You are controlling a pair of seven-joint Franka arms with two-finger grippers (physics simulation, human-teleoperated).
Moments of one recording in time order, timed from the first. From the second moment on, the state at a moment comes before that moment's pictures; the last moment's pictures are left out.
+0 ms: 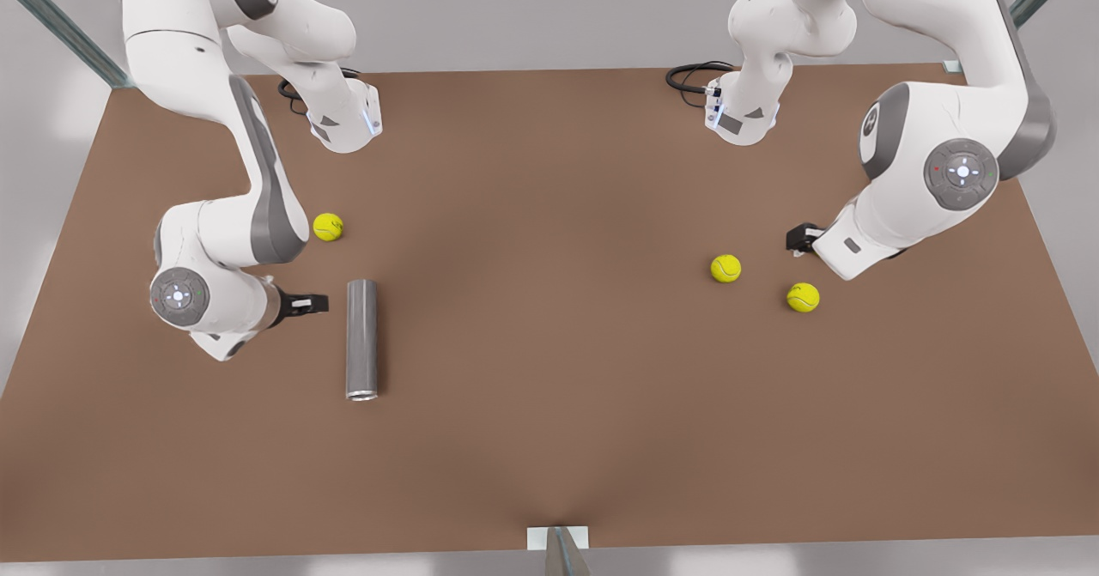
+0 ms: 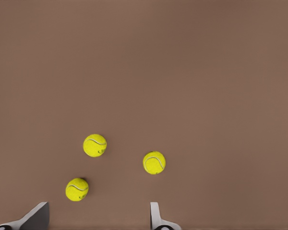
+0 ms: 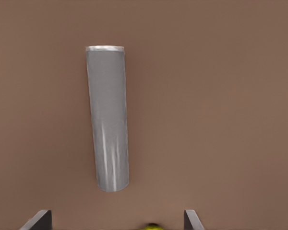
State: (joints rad) left arm -0.22 0.20 0.05 -1.45 0.05 1.46 -0.03; right arm -0.07 0.36 0.21 -1.64 -0.07 1.72 0.10
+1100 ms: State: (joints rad) left arm -0.22 0.22 0.05 -1.45 0.05 1.45 -0.03; right arm -0.02 0.48 0.21 -2.03 -0.09 2.37 0.15
